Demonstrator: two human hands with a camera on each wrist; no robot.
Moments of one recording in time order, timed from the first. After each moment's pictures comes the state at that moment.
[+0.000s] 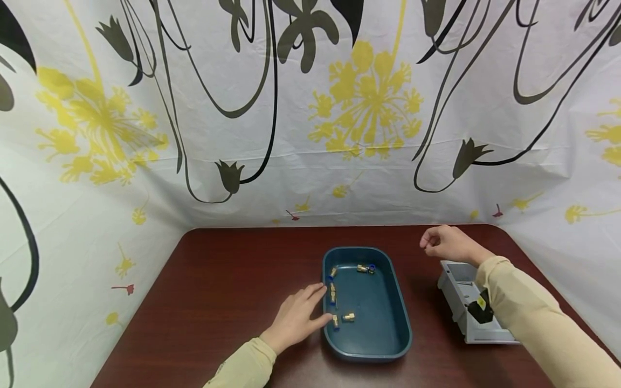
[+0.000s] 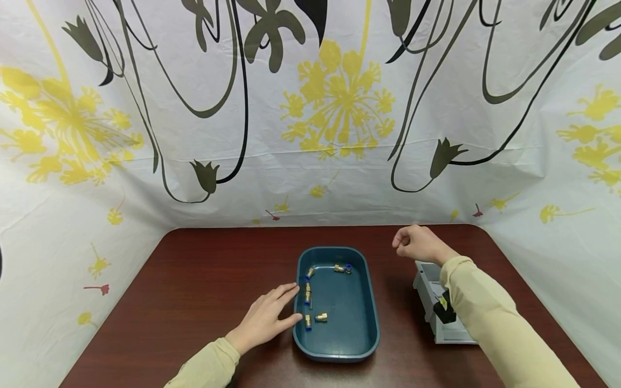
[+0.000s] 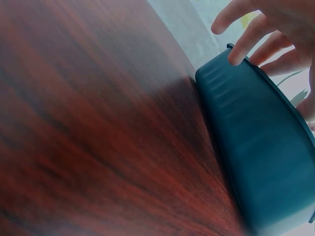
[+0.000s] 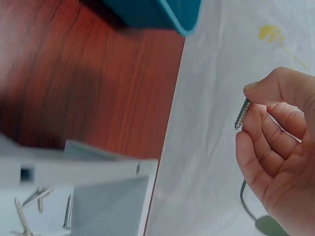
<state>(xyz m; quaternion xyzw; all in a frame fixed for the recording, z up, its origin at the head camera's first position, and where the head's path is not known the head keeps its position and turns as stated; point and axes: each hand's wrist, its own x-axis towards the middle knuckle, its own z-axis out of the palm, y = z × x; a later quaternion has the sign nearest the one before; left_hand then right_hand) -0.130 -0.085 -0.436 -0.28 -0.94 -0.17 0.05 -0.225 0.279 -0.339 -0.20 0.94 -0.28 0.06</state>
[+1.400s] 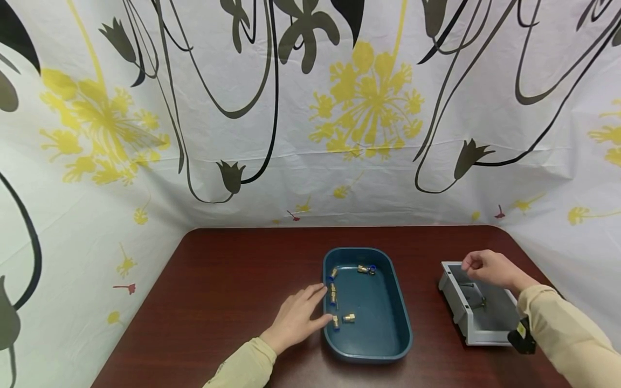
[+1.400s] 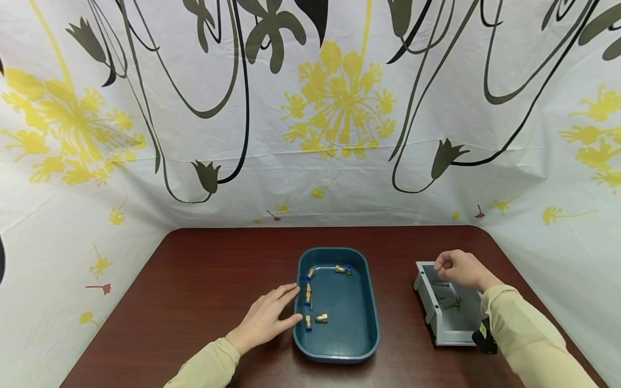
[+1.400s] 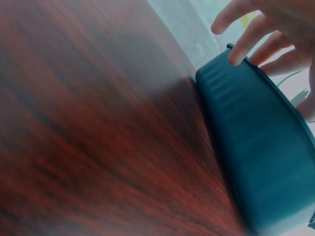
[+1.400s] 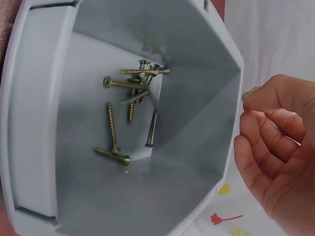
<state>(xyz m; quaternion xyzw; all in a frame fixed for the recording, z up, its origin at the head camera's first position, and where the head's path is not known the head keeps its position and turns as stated) -0.130 -0.084 -0.435 -0.28 -0.94 -0.17 0.05 -0.196 0.352 -0.376 -0.18 0.95 -0.26 0.05</state>
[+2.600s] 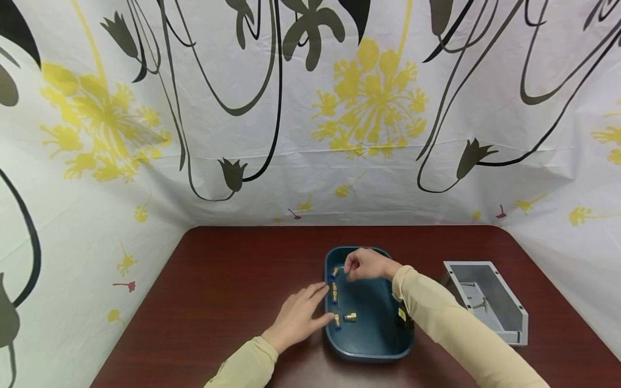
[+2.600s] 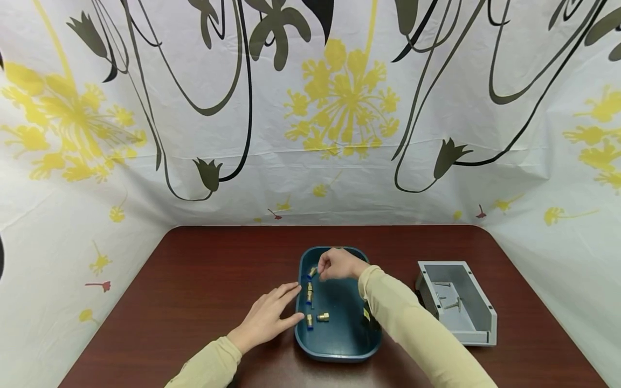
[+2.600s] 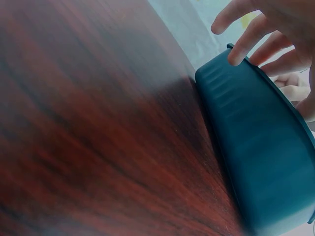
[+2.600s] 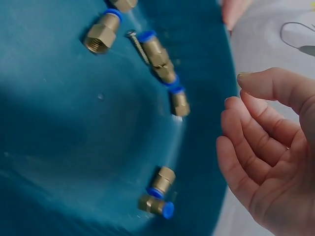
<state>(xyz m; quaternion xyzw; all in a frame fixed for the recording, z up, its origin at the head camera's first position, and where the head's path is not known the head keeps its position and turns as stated) -0.132 -0.086 -0.437 -0.29 -0.94 -0.18 0.06 -0.222 0.127 -0.382 -0.30 0.88 -0.32 0.18</state>
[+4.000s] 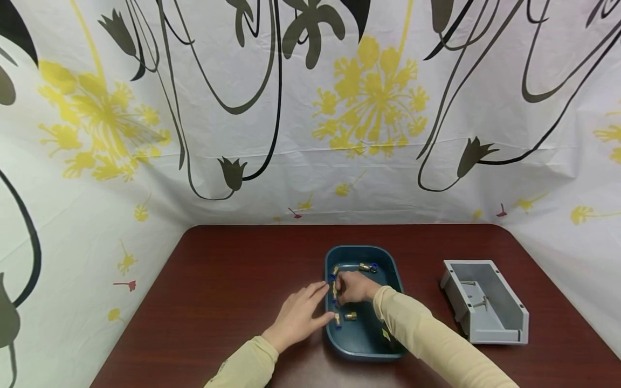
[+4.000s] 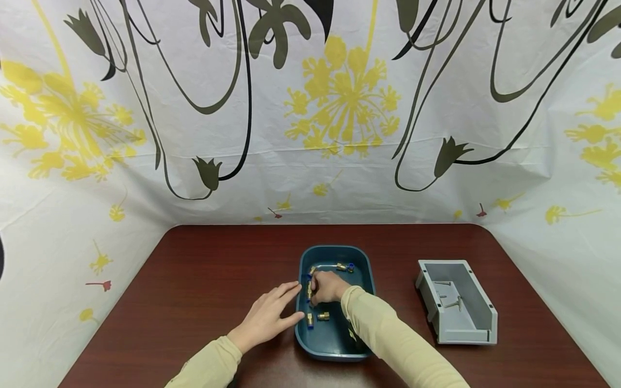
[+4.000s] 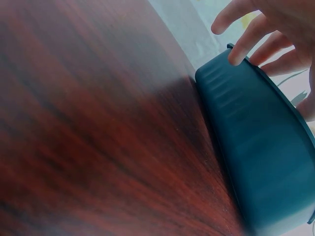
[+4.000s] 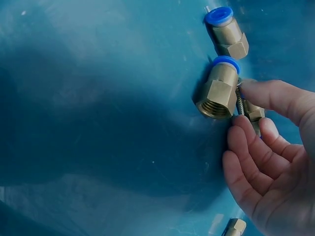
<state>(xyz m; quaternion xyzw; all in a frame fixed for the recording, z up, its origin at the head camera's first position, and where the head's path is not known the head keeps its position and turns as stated) -0.132 -0.087 -0.438 -0.29 -0.94 -0.17 0.07 -0.208 0.095 -0.443 -0.22 0.92 -0.29 0.17</state>
